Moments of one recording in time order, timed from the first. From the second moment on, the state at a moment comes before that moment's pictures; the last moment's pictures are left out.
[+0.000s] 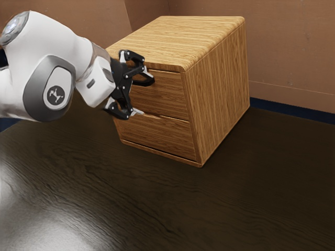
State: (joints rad) arm 0.06 -0.22 0.00 -1.94 -0.12 2.45 1.61
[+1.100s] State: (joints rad) arm 0.17 -0.08 0.00 -1.87 -0.10 2.55 1.84
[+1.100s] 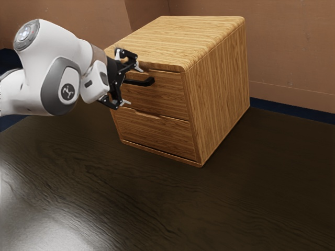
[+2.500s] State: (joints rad) arm 0.23 -0.23 0.04 -2.04 -0.10 2.46 1.86
